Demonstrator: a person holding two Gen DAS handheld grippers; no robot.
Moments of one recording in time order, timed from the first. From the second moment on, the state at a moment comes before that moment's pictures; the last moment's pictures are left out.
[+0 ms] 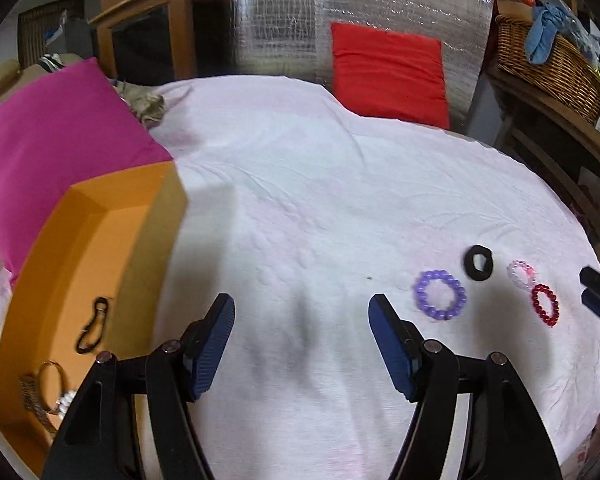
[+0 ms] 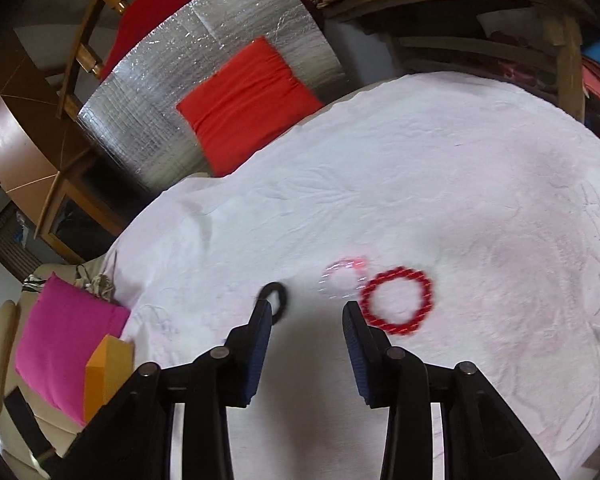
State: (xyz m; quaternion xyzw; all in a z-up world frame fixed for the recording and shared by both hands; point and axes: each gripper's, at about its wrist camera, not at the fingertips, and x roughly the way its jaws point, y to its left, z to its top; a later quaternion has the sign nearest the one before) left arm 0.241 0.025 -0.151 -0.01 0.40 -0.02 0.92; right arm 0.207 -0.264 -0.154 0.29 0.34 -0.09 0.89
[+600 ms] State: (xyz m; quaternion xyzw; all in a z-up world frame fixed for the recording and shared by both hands) left arm 0.257 -0.010 -0.168 0.01 0.38 -0.03 0.92; right arm 0.233 -0.336 -0.170 0.34 0.37 -0.02 0.86
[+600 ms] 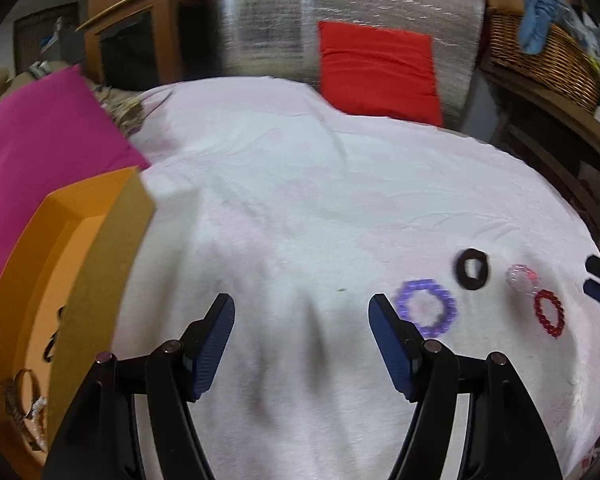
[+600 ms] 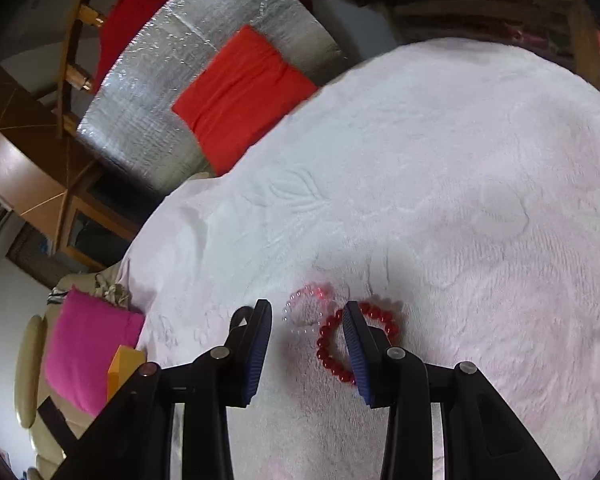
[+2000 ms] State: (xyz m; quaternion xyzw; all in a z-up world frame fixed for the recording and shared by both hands) left arm 0.306 -0.110 -0.197 0.04 0.38 -0.20 0.90; right arm 0.298 -0.301 -0.200 0.14 0.44 -0.06 0.88
